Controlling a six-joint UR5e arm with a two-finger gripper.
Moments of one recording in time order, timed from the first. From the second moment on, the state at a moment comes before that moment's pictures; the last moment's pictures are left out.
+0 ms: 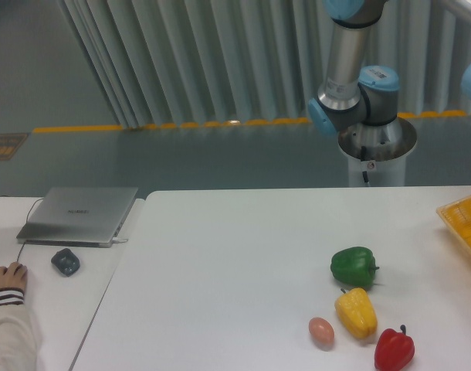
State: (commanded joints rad) arm 2.70 -1.89 -1.44 -1.43 1.68 1.83
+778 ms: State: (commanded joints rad) arm 2.62 -1.87 -1.45 -1.42 1.57 1.67
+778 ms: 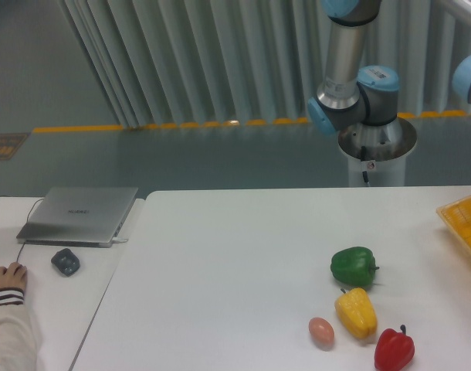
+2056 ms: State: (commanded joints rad) arm 2.45 -1.83 -1.51 -1.31 1.58 1.45
